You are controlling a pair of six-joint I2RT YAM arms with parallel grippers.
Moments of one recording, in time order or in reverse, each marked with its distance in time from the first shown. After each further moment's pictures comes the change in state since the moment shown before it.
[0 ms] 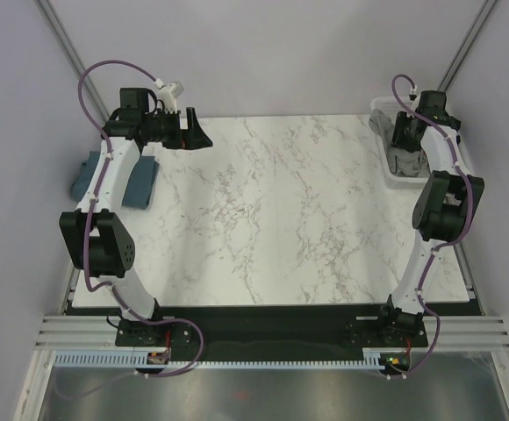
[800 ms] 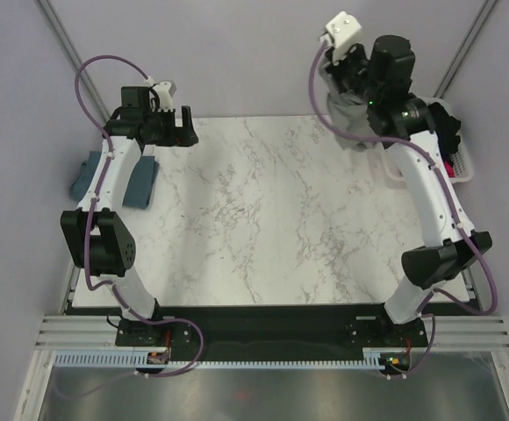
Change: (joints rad) left arm -0.007 0.020 0.018 0.017 -0.329 0.026; right arm 0.425 -0.416 0.174 0.119 -0.031 -0.456
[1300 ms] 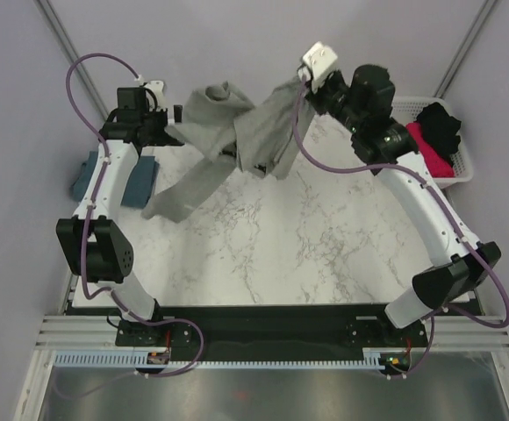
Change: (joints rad) left arm -0.002 -0.040 -0.025 0.018 -0.237 0.003; right arm 0.242 -0.140 -0.159 0.240 -0.011 -0.076
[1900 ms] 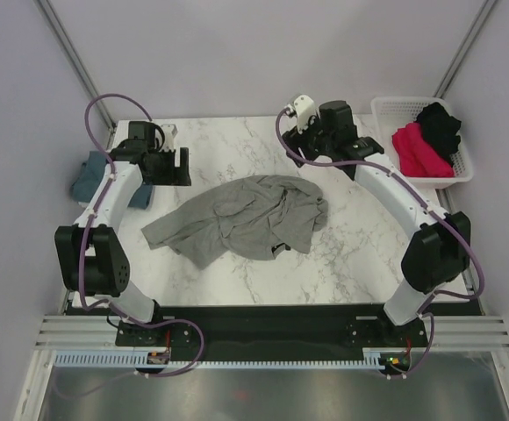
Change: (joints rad) left arm 0.000 -0.137 -0.309 -0.068 0.066 0.009; right arm -0.026 0.061 -0.434 -0.146 -0.044 0.187
